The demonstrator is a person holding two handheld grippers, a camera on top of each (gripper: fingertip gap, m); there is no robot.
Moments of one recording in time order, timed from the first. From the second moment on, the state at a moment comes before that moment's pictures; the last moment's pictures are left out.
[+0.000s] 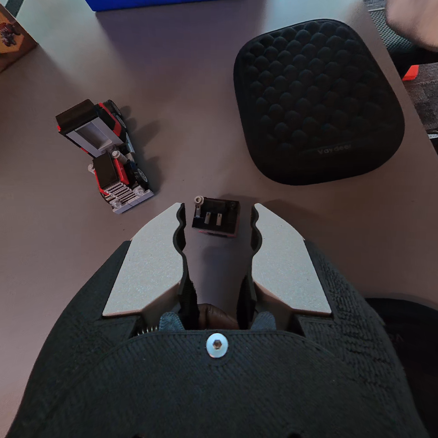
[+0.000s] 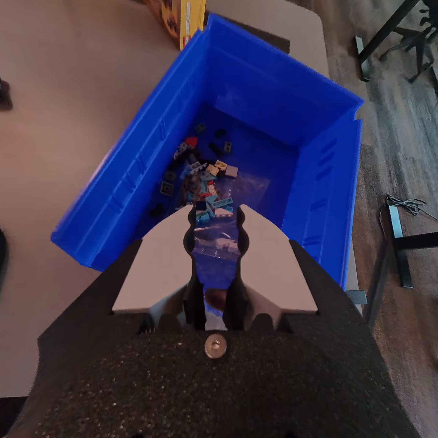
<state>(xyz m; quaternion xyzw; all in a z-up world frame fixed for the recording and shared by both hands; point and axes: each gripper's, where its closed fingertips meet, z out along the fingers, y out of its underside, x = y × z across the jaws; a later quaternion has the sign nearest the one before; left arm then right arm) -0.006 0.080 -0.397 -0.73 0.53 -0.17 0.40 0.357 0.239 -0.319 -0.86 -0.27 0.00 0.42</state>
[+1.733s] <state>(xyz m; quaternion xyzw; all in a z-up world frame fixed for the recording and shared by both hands) -0.007 0.079 -0.405 -0.73 0.54 -0.17 0.39 0.005 0.075 -0.357 -0.55 -0.70 0.36 0.30</state>
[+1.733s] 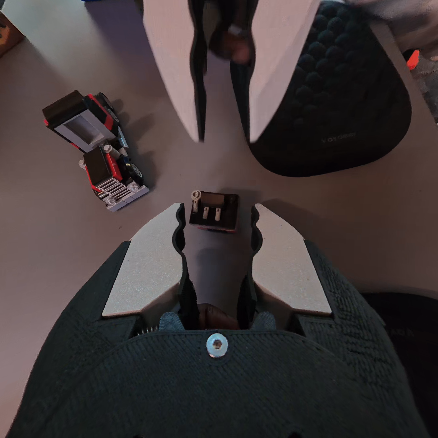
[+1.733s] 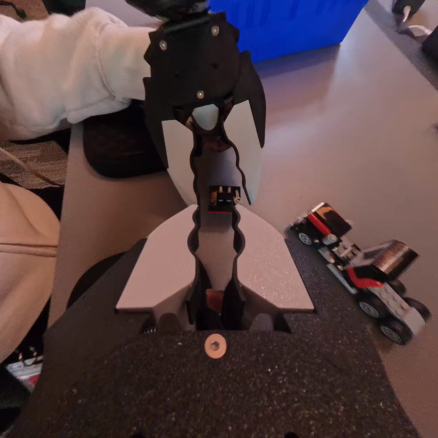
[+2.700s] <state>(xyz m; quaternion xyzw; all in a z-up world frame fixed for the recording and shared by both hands) 0.000 0.077 -0.407 -0.73 0.53 -0.20 0.38 -0.020 0.070 -0.381 -0.47 -0.76 0.24 0.38</state>
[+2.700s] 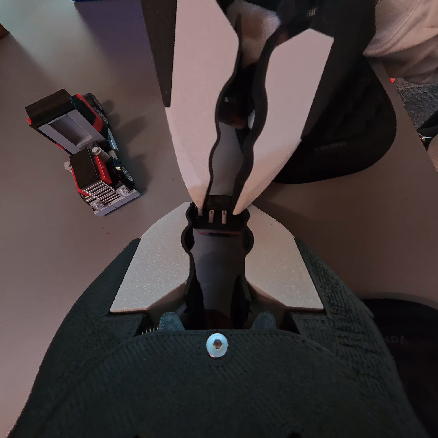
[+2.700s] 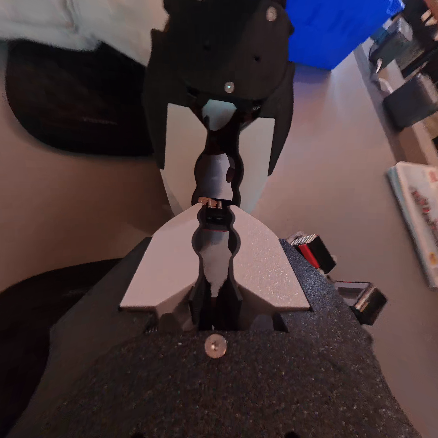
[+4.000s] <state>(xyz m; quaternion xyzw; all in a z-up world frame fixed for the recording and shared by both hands) -0.005 0.080 -0.407 -0.72 0.54 -0.17 0.39 0.252 0.212 -0.211 -0.67 -0.31 0.24 0.63</state>
